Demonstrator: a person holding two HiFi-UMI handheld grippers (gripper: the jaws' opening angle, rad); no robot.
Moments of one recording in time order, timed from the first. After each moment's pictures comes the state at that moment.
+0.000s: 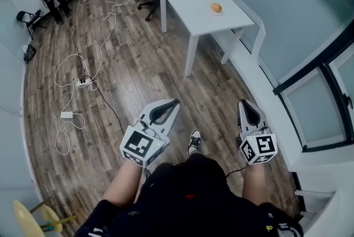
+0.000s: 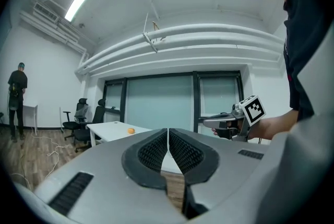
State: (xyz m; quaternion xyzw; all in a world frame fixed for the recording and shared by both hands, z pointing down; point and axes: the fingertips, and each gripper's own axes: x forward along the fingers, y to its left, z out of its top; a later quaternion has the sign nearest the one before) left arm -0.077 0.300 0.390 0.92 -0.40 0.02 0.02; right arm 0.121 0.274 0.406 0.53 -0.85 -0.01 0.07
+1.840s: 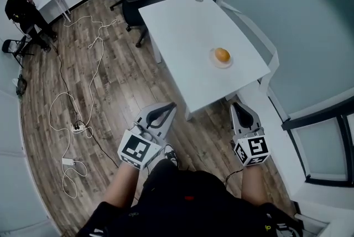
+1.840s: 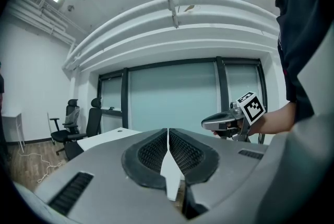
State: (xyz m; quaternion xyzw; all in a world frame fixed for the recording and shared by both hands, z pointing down) left arm -0.072 -0.302 0.400 0.92 -0.38 0.06 0.00; right arm 0.111 -0.321 0.436 0.52 -0.85 0.01 0.09
